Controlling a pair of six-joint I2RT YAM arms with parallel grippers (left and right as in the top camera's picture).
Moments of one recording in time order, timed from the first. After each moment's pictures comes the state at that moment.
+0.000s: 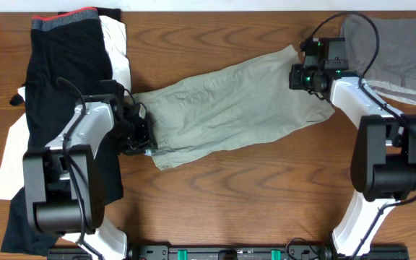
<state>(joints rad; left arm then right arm) 0.06 1.80 1.07 -0.89 0.39 -0.15 0.04 2.05 1.34 -0.24 -0.25 0.10</state>
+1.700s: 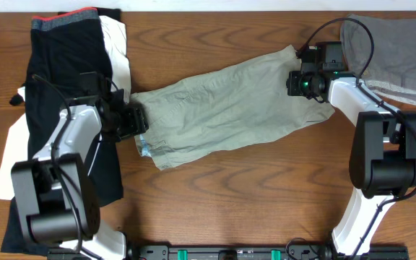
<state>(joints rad) 0.13 1.77 1.06 -0.69 0.33 -0.11 0.04 2.07 1.34 -0.30 -0.28 0.08</state>
